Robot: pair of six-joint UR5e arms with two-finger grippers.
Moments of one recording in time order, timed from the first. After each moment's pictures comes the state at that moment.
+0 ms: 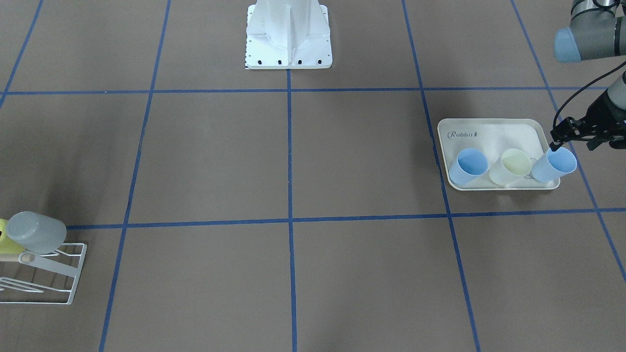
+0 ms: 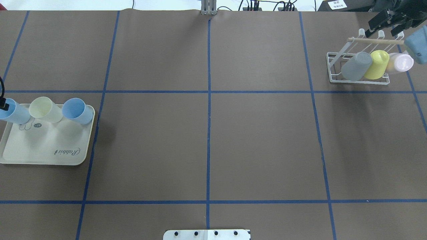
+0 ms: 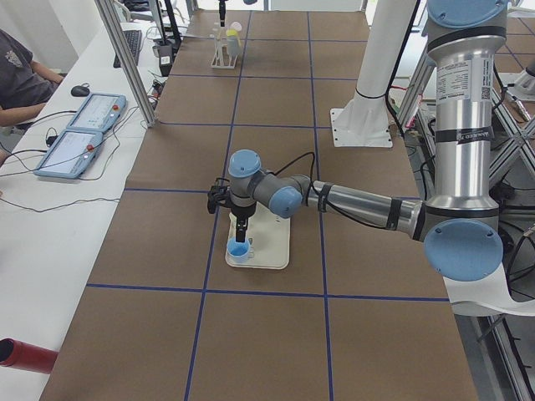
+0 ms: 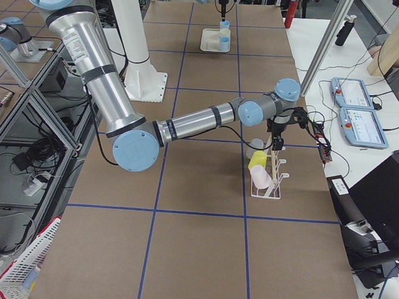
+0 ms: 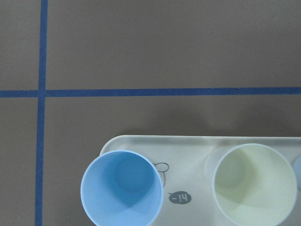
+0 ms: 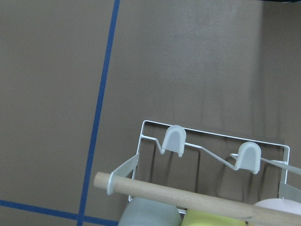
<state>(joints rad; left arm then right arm) -1.18 -1.50 -1.68 -1.97 -2.20 -0.54 1.31 -1.13 1.45 -1.45 2.35 0.37</state>
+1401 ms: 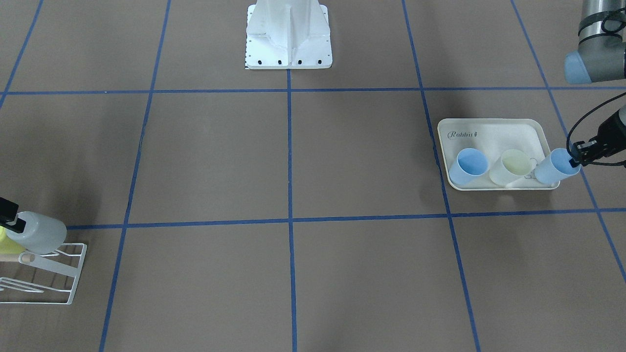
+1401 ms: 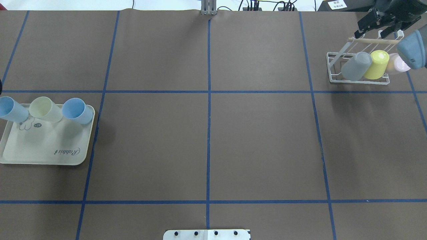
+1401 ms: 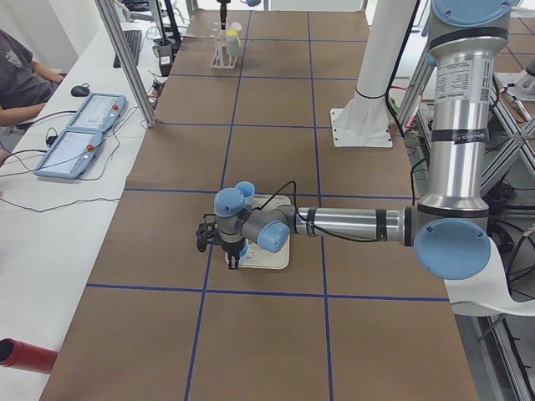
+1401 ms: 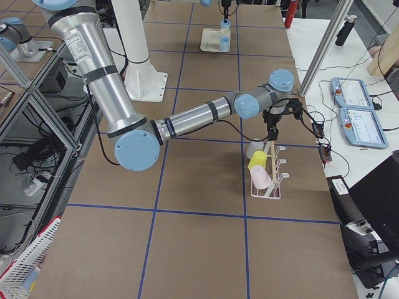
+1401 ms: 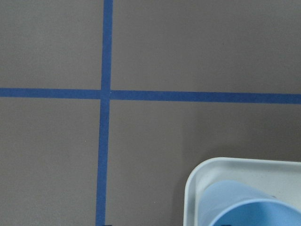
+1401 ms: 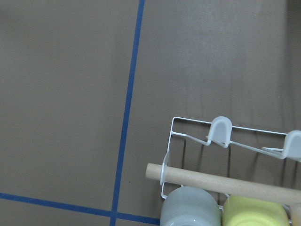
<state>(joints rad) -1.20 -1.56 -1.53 -2.01 -2.25 -0.61 1.27 -1.14 1.52 -1.45 2.35 0.47</state>
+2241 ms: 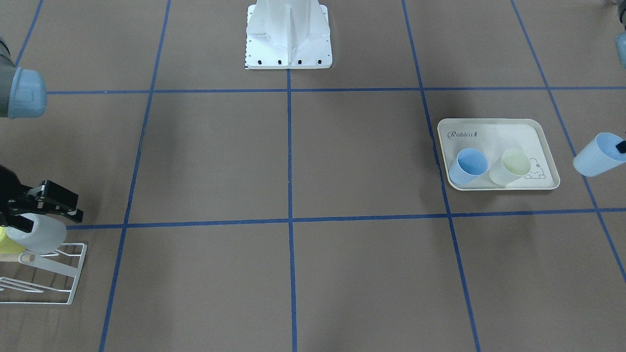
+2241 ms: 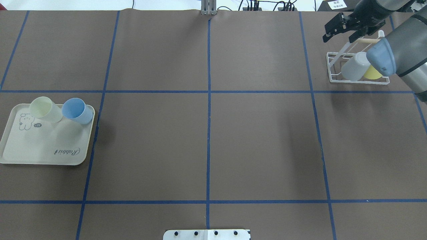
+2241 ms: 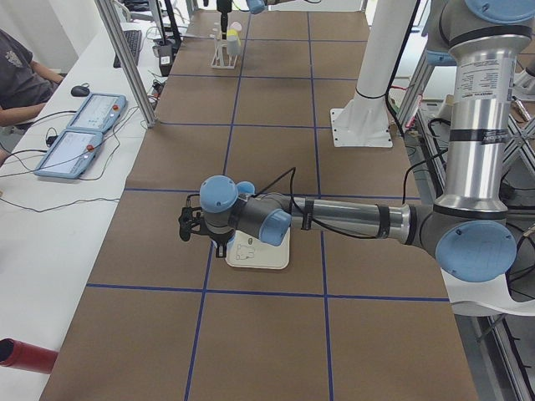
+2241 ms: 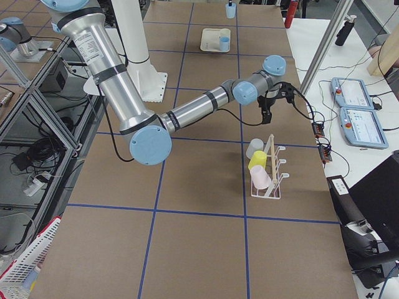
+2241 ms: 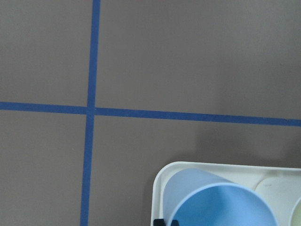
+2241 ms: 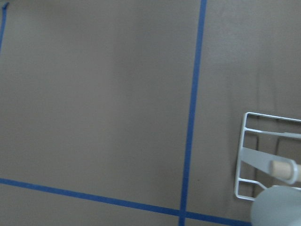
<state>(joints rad) -1.47 -1.58 -1.68 -1.82 -2.47 -0.43 1.15 -1.06 1.58 -1.44 2.34 0.65</state>
